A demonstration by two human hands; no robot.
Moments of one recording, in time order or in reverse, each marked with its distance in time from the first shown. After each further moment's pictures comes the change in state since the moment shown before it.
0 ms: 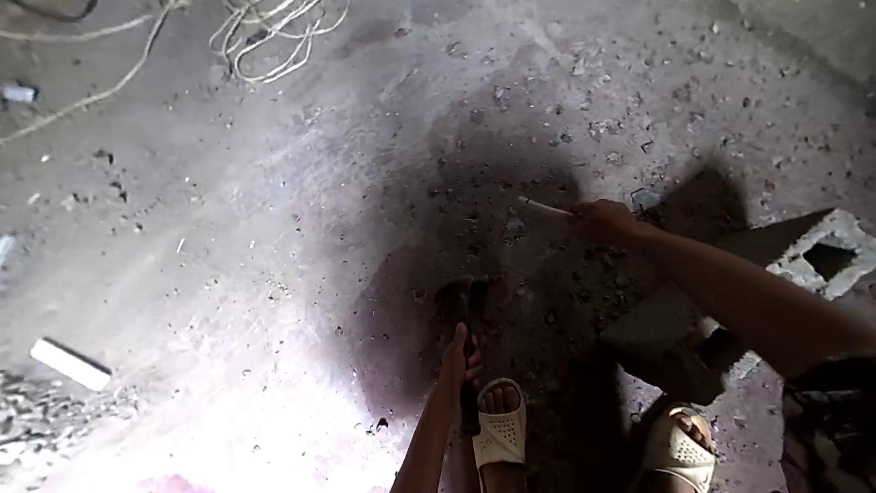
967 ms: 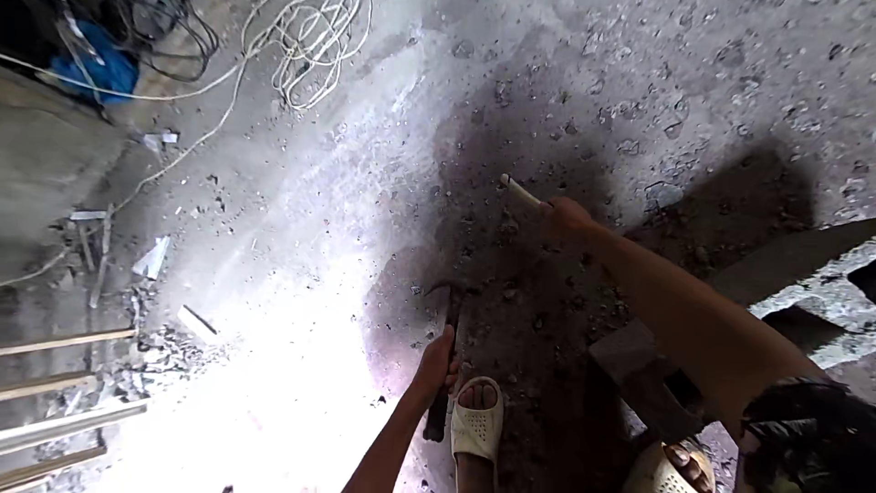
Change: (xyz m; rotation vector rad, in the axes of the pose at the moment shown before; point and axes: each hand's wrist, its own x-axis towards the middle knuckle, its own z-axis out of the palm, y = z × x) left_hand -0.044 0.020 0.055 0.425 0.306 -0.002; right_hand 0.046 0.000 0.022 0.691 -0.111 -0.007
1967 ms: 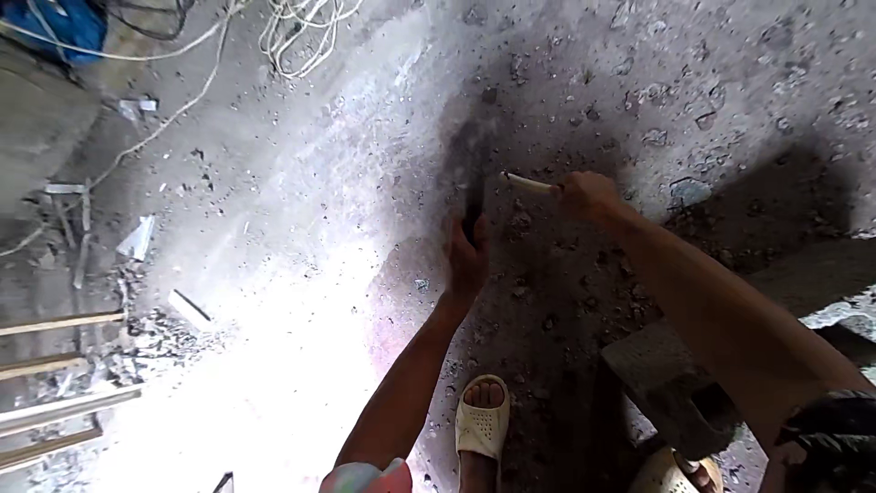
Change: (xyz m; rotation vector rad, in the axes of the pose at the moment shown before) left_hand 0.057 0.135 0.055 0.639 0.493 0.883; right_hand 0.011 -0.031 -0.020 -0.466 0.084 -0.070
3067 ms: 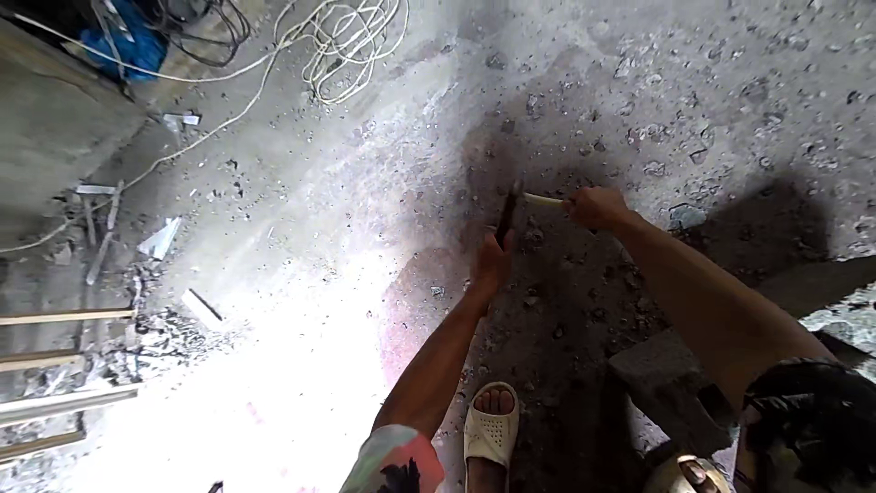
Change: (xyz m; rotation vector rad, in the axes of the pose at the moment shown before) left_hand 0.028 -0.013 0.018 -0.021 -0.112 -0.174; right_hand 0.005 -0.004 -0.005 -0.107 0.008 -0.043
